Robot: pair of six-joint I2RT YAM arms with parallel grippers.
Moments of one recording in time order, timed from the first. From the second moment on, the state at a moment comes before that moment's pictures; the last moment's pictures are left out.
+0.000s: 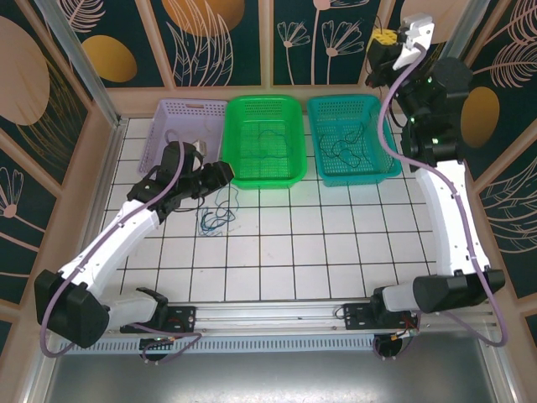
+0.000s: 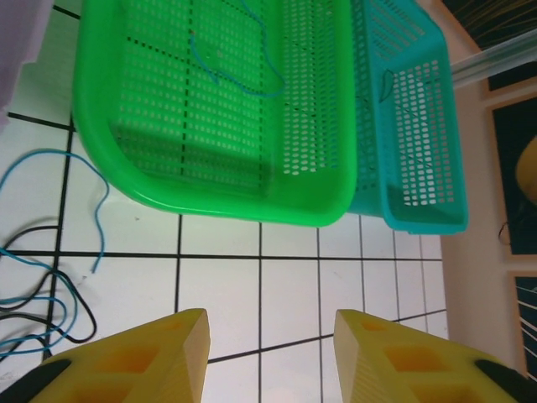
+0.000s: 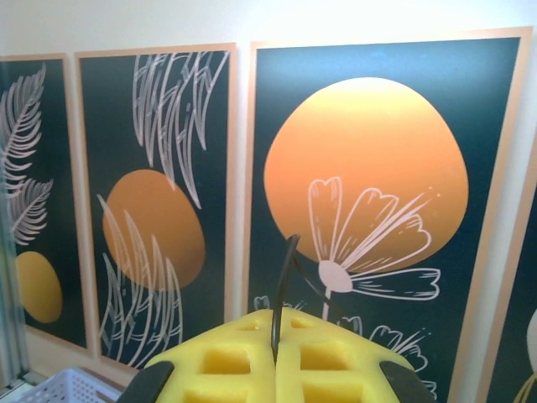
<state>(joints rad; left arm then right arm) -0.44 1.23 1.05 -0.46 0.25 -0.84 0.15 1.40 1.73 -0.05 -0.28 0.00</state>
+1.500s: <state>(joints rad) -0.48 1.13 1.03 -0.63 0.17 -0.97 0.05 1.73 1.65 -0.31 -0.11 0.39</state>
